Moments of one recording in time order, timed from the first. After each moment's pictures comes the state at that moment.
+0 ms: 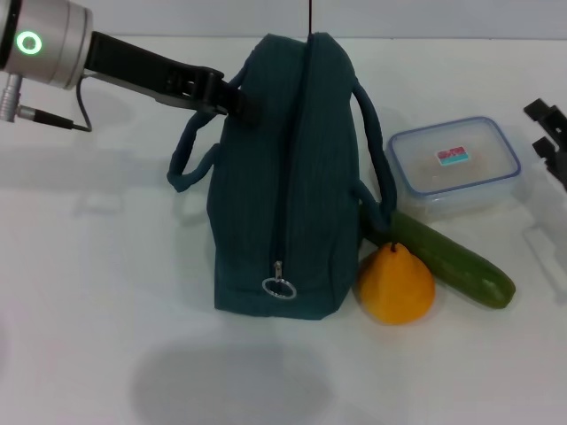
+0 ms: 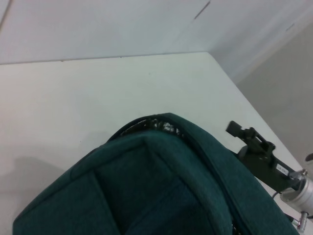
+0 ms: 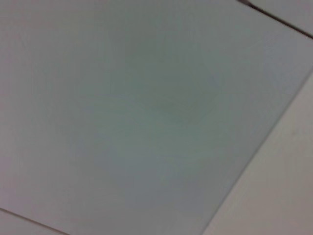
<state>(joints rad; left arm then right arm) -0.75 -1.99 0.83 1.02 2.19 1.72 -2.48 0.56 2.03 -0.53 0.10 -1.20 -1.18 1.47</state>
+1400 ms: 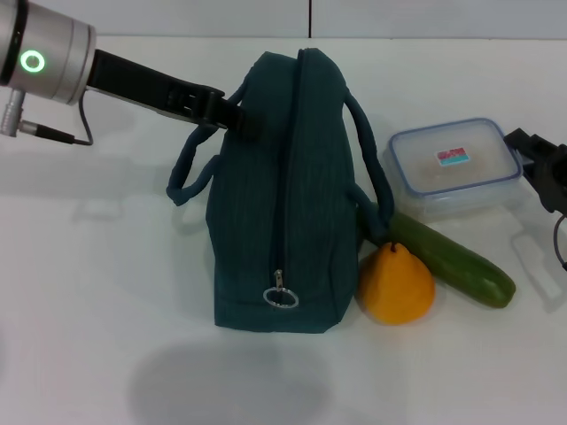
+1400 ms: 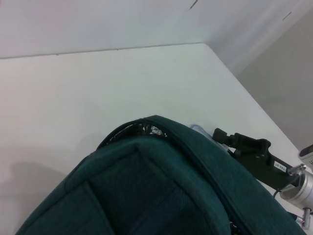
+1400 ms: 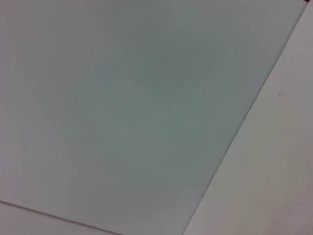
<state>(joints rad) -0.73 -2.00 0.85 1.02 2.19 1.71 -2.43 0.57 2.03 -0.52 0.14 -1.24 -1.16 1.54</state>
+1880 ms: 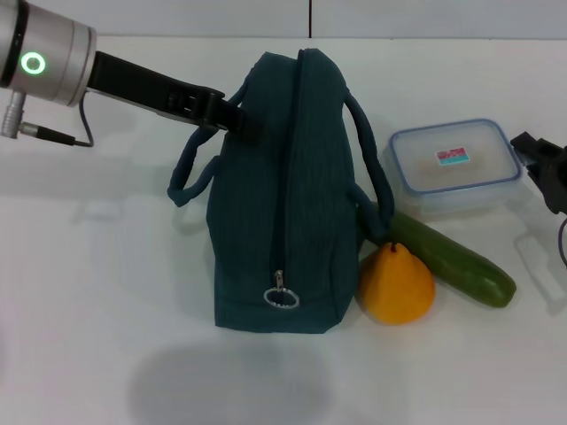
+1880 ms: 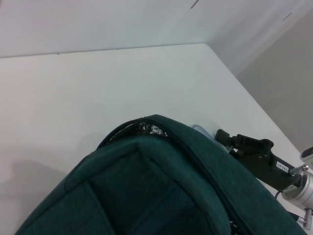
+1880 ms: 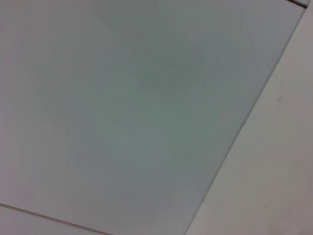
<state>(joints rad) -0.72 -2.01 0.85 1.02 2.19 1.71 -2.43 0.56 2.03 -0.52 0.13 -1.24 -1.18 1.54</state>
